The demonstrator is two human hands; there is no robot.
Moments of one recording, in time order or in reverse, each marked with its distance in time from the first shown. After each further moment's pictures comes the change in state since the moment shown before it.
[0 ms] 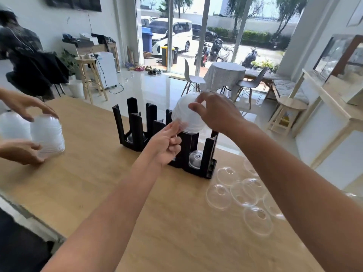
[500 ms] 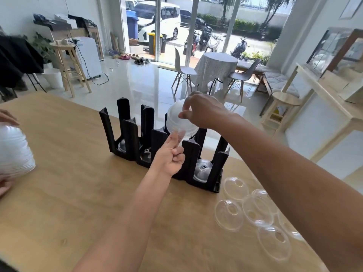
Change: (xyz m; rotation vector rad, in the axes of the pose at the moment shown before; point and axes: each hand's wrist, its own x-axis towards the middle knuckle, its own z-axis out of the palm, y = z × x) left_hand 0.100 -0.025 -0.065 -0.357 0.070 -0.072; right_hand 0.106 0.001 0.066 -0.235 -0.281 0.016
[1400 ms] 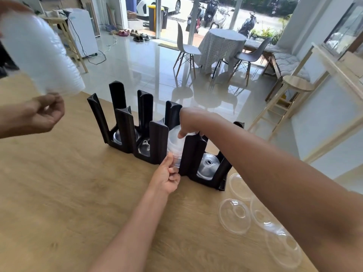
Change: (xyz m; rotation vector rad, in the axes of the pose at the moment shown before) left_hand 0.021 -0.042 -0.085 -0.107 0.412 -0.110; right_hand 0.067 0.014 0.090 -0.094 -0.443 0.150
